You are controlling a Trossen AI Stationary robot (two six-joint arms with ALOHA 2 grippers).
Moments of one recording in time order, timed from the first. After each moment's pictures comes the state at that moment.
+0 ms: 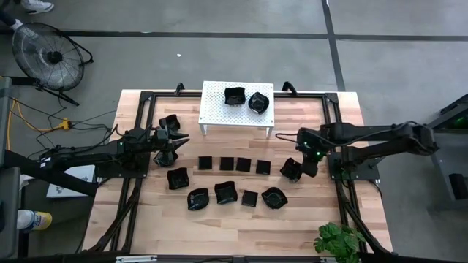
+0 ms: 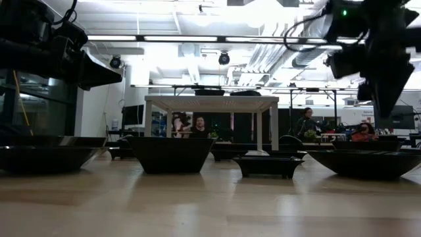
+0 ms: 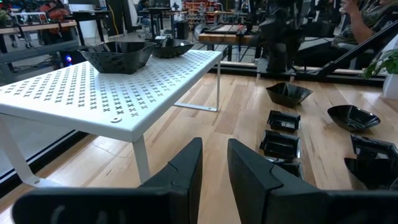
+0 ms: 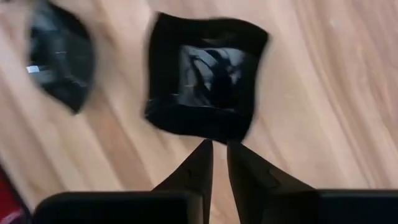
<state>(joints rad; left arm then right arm) 0.22 0.25 0.01 0.15 -0.06 0.00 -0.16 1.01 0.63 -0.94 -0.25 0.40</state>
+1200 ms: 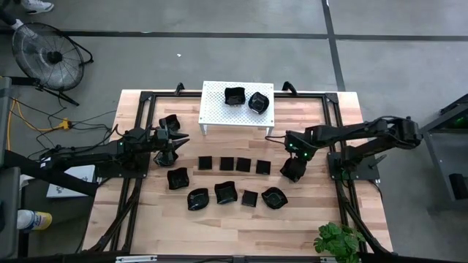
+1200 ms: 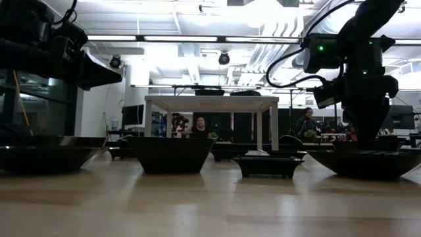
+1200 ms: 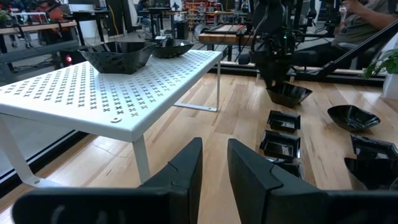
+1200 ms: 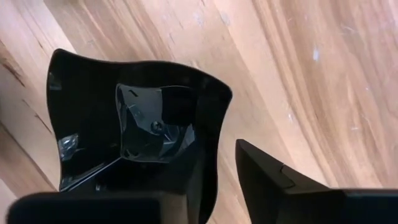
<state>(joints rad) 0.22 0.25 0.01 0.15 -0.06 0.00 -0.19 1.30 0.59 -0.72 -0.16 0.36</state>
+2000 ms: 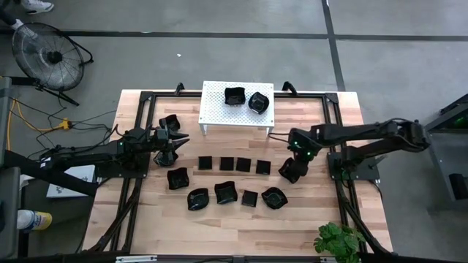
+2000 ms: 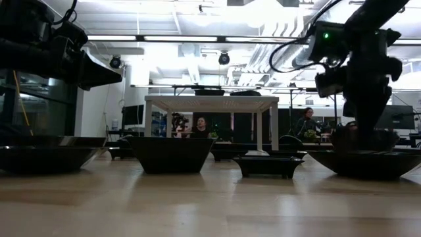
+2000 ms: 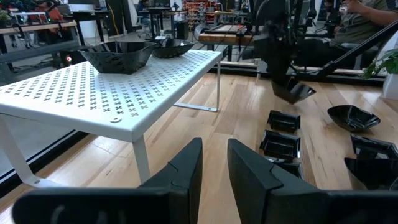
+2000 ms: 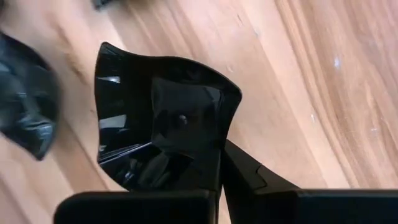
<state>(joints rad) 0.22 0.25 0.01 0.15 -0.06 0.00 -0.19 1.17 0.59 -0.73 -0.24 0.37</state>
